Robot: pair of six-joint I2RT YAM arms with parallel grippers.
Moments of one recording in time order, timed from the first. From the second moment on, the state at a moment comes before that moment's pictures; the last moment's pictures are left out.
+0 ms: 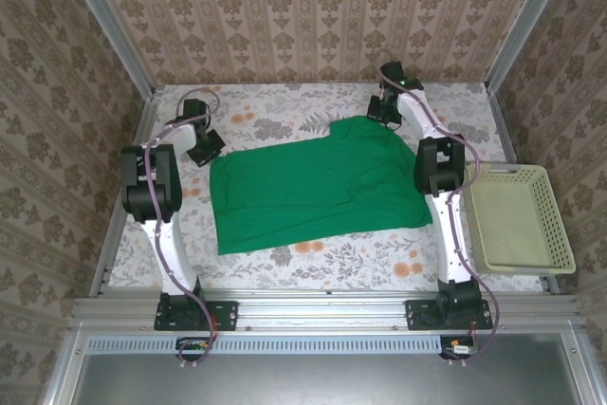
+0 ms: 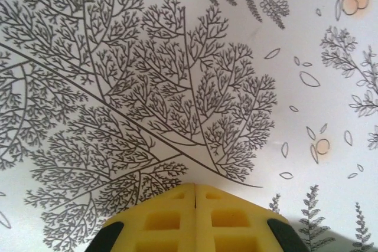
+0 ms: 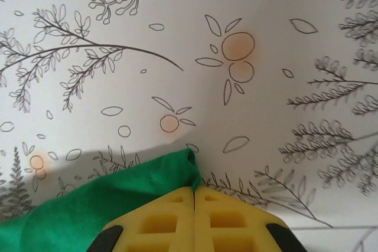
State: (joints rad) left arm -0.04 2.07 1.43 -0.52 0.07 -0.60; right arm 0.10 2.61 2.39 -0.87 -0.09 0.37
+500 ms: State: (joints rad) left arm -0.05 1.75 1.21 -0.43 0.05 -0.61; right arm 0.07 2.28 1.96 -0.59 -0.12 0.36
